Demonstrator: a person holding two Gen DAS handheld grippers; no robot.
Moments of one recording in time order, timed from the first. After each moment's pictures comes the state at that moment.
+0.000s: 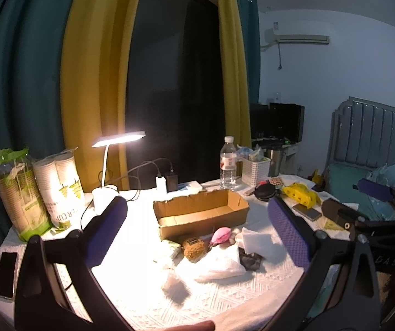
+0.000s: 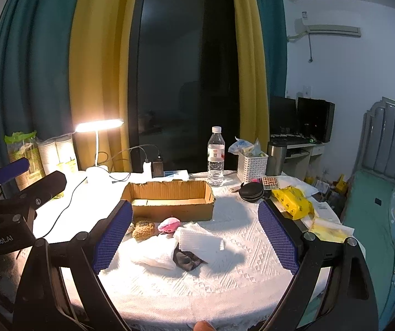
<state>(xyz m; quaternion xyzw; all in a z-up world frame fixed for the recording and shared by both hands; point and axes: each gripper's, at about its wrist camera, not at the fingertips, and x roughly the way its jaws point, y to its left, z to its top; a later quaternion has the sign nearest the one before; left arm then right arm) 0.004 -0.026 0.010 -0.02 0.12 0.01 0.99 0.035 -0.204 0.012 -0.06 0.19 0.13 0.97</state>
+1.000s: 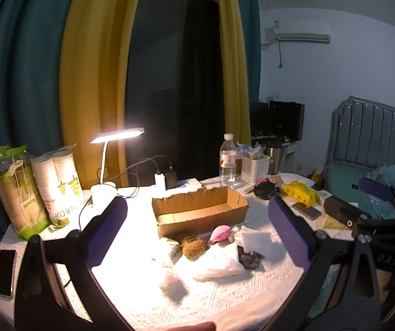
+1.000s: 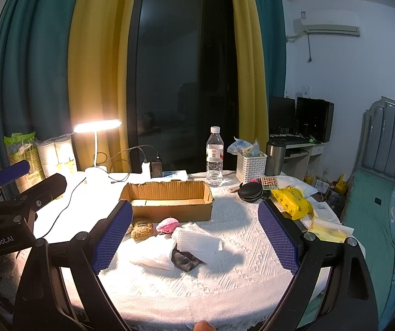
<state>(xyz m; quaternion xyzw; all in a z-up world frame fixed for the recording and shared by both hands) 0.005 -0.034 0.003 -0.02 0.13 0.01 0.99 0.035 -0.207 0.011 -0.05 0.19 0.13 0.97</state>
